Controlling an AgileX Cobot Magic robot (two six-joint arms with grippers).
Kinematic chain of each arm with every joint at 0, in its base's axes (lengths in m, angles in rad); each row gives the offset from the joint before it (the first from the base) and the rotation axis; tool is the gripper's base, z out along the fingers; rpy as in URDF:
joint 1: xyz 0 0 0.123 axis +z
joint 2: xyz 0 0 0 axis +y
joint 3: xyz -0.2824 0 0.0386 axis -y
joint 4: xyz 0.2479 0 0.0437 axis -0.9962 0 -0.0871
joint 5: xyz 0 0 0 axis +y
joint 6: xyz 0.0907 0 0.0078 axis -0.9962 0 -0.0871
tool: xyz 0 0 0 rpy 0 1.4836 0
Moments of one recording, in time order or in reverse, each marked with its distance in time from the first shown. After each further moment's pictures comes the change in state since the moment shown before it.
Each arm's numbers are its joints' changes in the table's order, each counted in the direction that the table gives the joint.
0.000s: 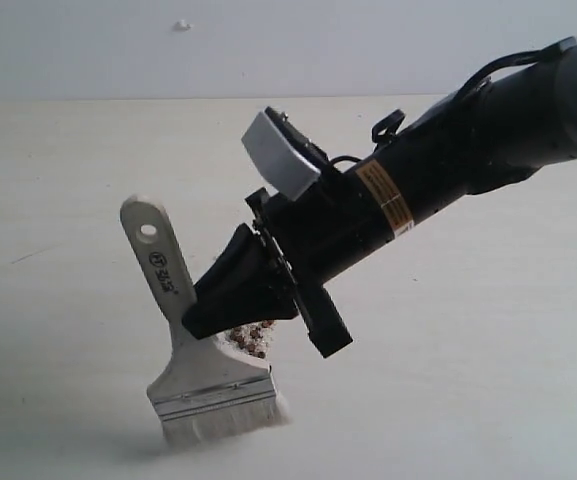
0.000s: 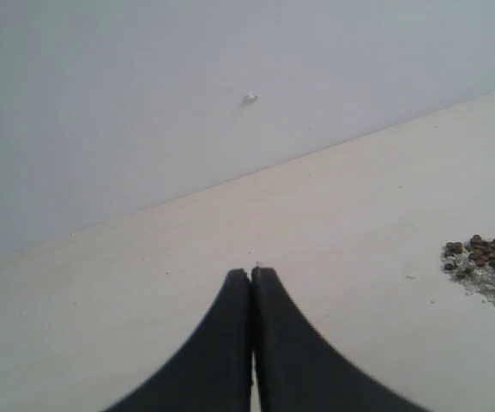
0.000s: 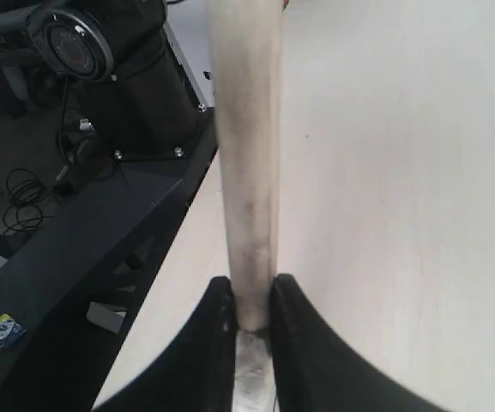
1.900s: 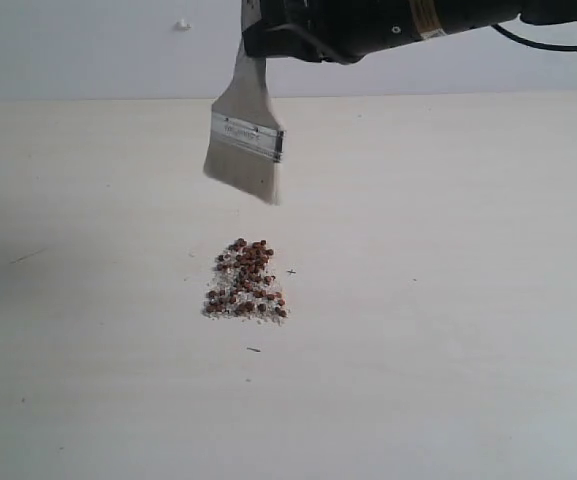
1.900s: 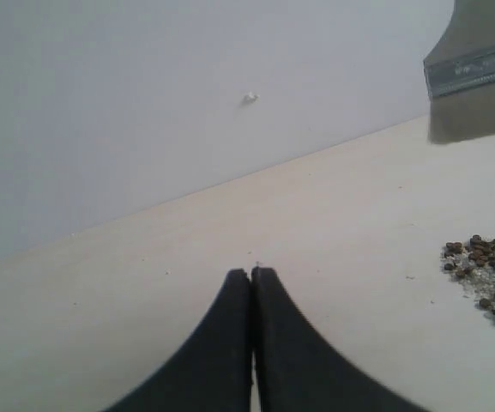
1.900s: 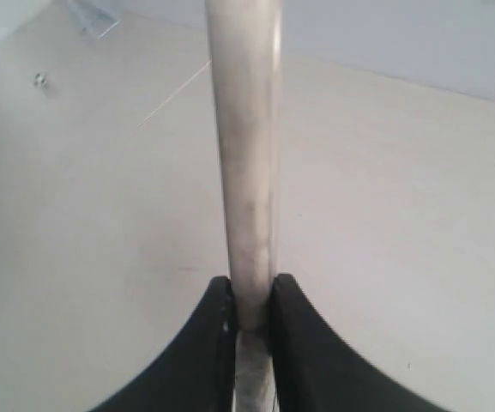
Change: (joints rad) left arm 0.000 0.000 0.000 0.000 0.000 0.000; right arm -0.139 -0.138 0.280 -0.006 0.557 -0.862
